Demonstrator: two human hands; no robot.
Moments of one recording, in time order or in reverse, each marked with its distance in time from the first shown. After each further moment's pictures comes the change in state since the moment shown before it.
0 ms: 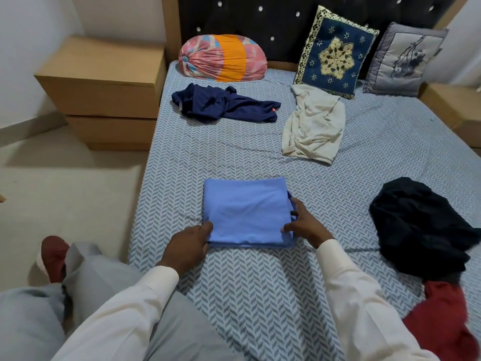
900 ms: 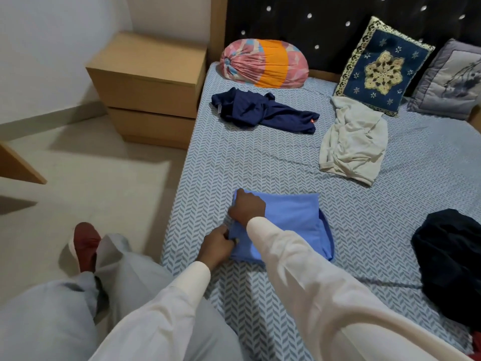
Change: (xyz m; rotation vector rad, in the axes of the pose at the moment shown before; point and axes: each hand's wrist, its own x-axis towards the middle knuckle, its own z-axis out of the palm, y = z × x) left_hand 0.022 -0.012 -0.006 -0.737 -0.040 -0.568; right_hand 0.054 -0.146 0.227 -1.018 0.087 -0.247
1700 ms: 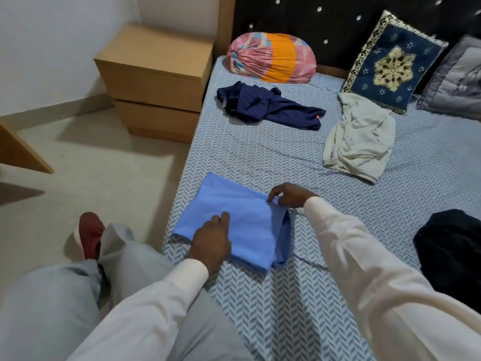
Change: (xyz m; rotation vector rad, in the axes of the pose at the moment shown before) left_hand -0.028 0.007 -0.015 0.678 0.107 0.222; right_hand 0.042 0.132 -0.047 0.013 -0.299 -0.214
